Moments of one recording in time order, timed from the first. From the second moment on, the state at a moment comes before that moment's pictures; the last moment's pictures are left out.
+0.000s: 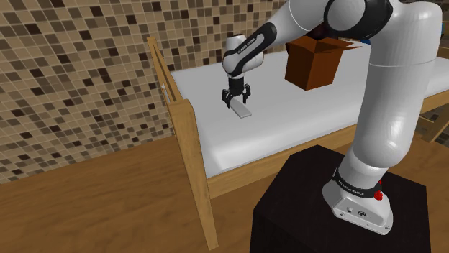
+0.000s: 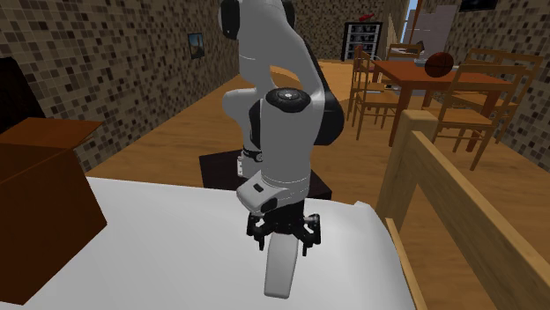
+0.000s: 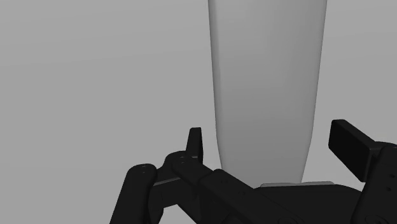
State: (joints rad) arm -0.10 0.25 -0.08 -2.01 0.02 2.25 0.31
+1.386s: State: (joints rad) arm -0.10 0.23 -0.08 -2.00 0.02 2.22 0.31
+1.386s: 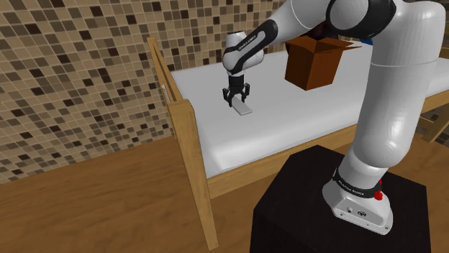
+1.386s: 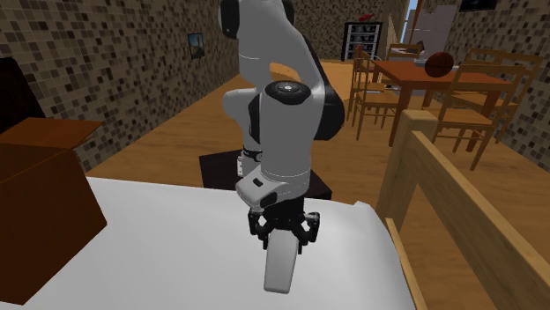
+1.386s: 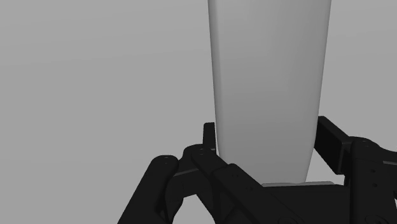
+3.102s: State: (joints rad) arm -0.10 0.11 -0.08 -1.80 0.00 1.90 0.32
